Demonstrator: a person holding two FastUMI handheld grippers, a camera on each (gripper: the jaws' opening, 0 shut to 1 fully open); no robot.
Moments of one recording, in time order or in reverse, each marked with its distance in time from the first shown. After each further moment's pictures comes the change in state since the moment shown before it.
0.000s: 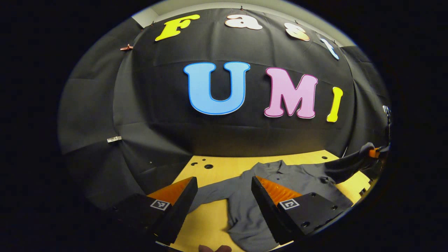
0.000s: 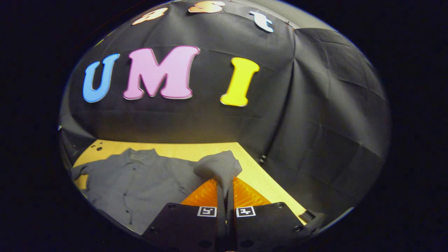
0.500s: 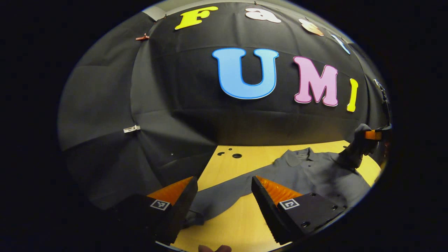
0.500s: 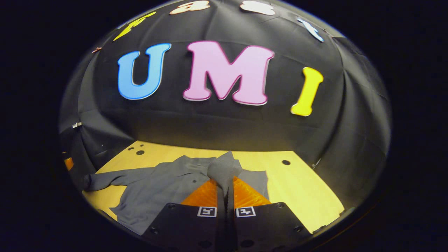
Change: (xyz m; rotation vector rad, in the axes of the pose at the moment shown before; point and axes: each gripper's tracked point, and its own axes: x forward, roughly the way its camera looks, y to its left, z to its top) left arm 0.023 0.114 -0.061 0.004 0.069 0.111; right arm 0.022 0.226 0.003 -0.055 0.026 0.263
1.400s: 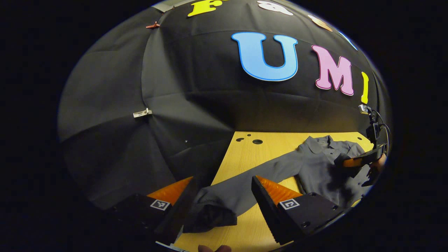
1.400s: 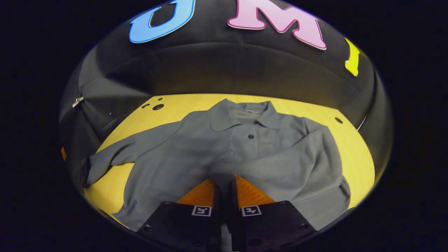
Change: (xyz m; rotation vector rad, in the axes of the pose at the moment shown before) left arm 0.032 0.062 -0.060 -0.018 0.107 0.060; right arm 0.084 0.158 -0.156 0.054 0.380 0.159
